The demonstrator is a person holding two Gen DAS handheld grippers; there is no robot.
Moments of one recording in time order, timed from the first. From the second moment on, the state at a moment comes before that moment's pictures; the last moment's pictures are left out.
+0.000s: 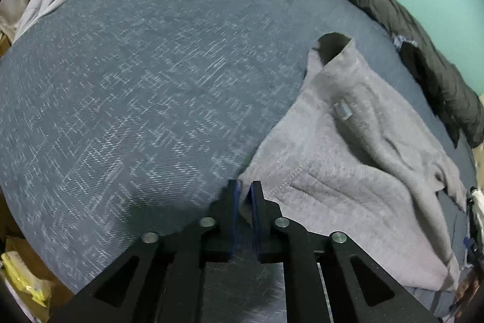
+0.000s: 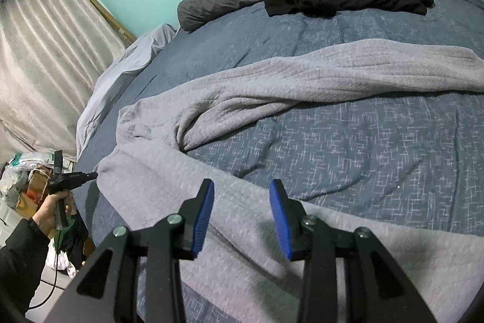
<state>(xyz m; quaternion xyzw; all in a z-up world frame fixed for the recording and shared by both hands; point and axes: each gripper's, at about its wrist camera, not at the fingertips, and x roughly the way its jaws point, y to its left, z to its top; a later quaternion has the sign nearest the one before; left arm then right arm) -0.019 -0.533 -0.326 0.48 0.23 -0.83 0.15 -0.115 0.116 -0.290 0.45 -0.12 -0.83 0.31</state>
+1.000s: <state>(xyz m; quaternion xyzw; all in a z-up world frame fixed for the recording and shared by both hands) -0.062 -0.490 -0.340 0.46 0.32 -0.82 0.13 -0.102 0.126 -0.290 0.45 -0.12 -0.83 0.30</state>
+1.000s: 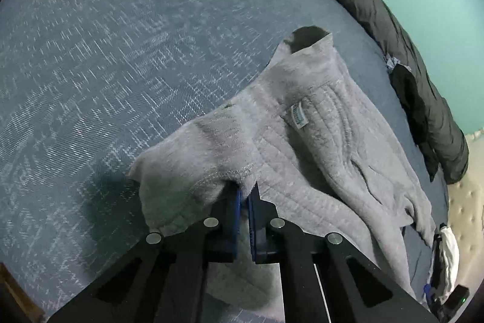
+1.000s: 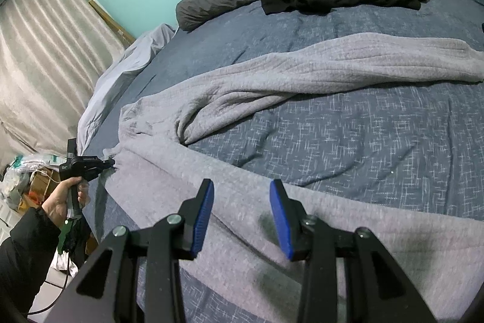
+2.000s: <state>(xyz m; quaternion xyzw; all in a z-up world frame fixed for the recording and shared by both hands) 0.007 -0.521 -0.318 0.45 0.32 -0.82 0.14 -0.098 0.209 -0.286 0.48 -0.10 -0.84 0.24</state>
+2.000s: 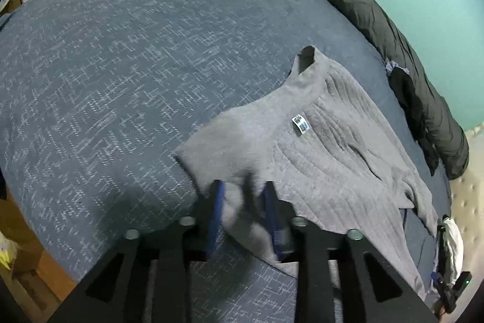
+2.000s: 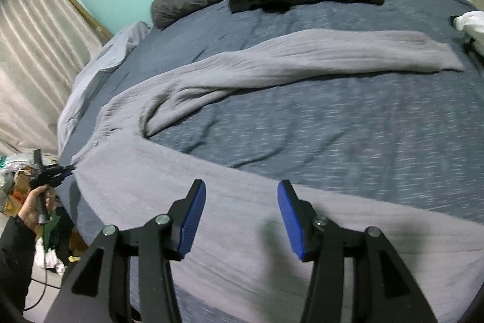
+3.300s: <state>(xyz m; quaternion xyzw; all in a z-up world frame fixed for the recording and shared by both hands) 0.024 -0.477 -0.318 0.48 0.31 -0.81 0.12 -0.052 0.488 -0.338 0.53 -0.11 -0.84 -0.01</state>
